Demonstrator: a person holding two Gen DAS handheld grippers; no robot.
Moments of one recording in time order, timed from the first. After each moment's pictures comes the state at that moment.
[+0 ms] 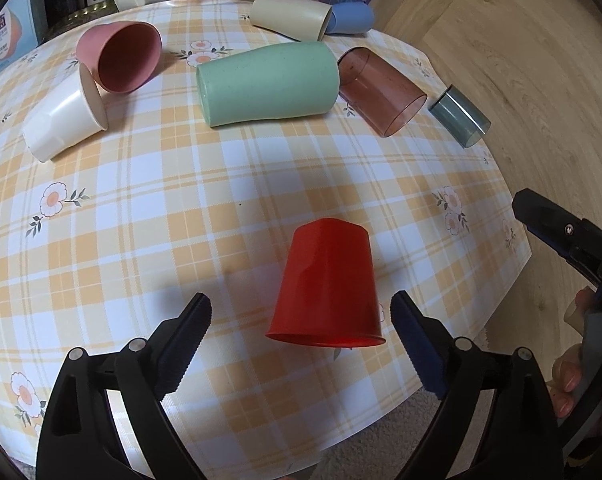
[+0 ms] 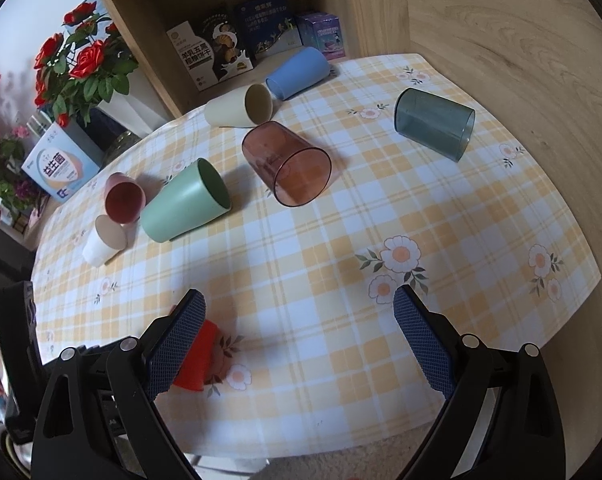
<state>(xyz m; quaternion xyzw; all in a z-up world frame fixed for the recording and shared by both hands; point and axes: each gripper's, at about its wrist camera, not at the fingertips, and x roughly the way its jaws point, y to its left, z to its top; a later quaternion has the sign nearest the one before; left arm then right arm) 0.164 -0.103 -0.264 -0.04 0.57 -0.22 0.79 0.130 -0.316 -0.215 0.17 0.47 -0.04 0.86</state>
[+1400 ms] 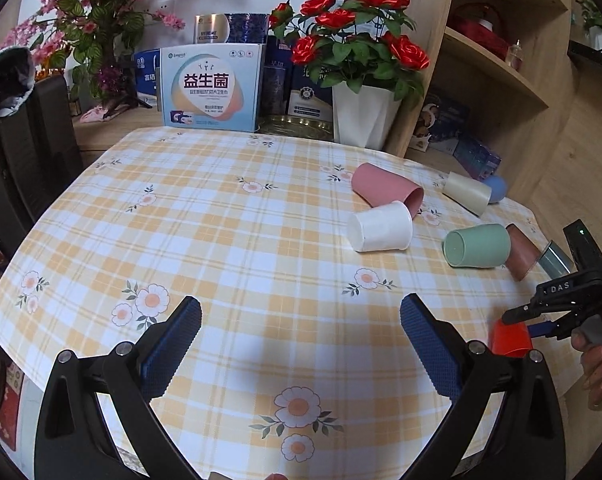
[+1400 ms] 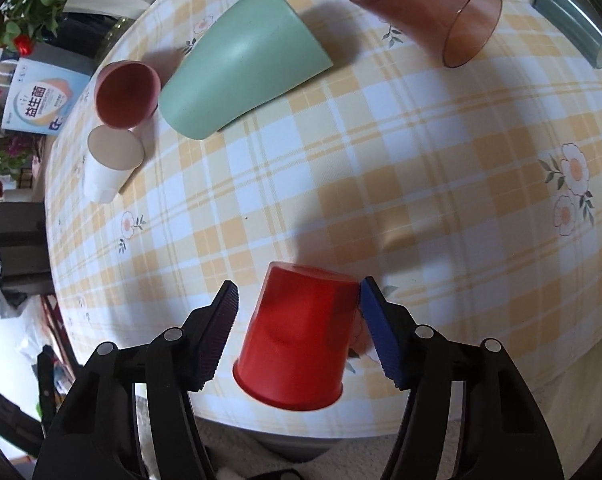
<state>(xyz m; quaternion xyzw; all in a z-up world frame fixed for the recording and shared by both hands) 0.100 0.114 -0.198 -0.08 0.36 0.01 0.93 0.218 -0.215 -0.292 0.23 0.68 0.02 0.70</state>
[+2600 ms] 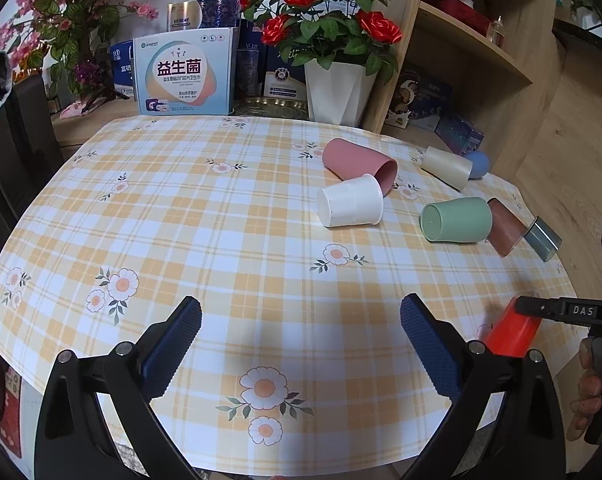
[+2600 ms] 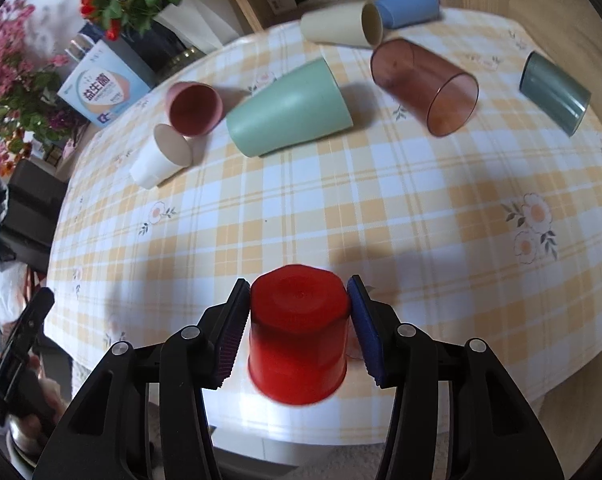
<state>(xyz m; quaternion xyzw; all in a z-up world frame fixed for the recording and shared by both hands) 0.100 0.086 -0.202 -0.07 0.39 -0.02 0.92 0.155 -0.221 -0.247 0.15 0.54 0.07 0.83</state>
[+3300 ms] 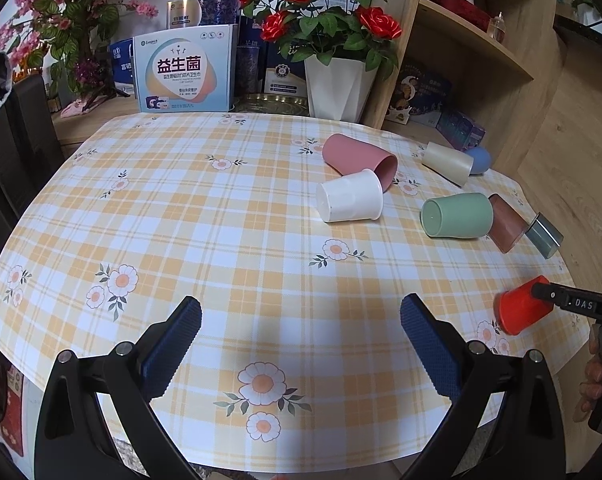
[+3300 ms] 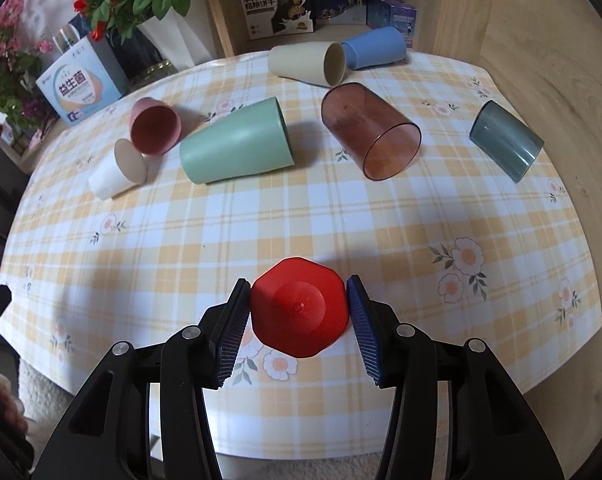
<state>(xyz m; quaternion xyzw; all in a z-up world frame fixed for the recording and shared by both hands) 0.100 0.085 -0.205 -0.07 0.40 -0.02 0.92 0.154 -0.237 -0.239 0.06 0.52 0.01 0.85</state>
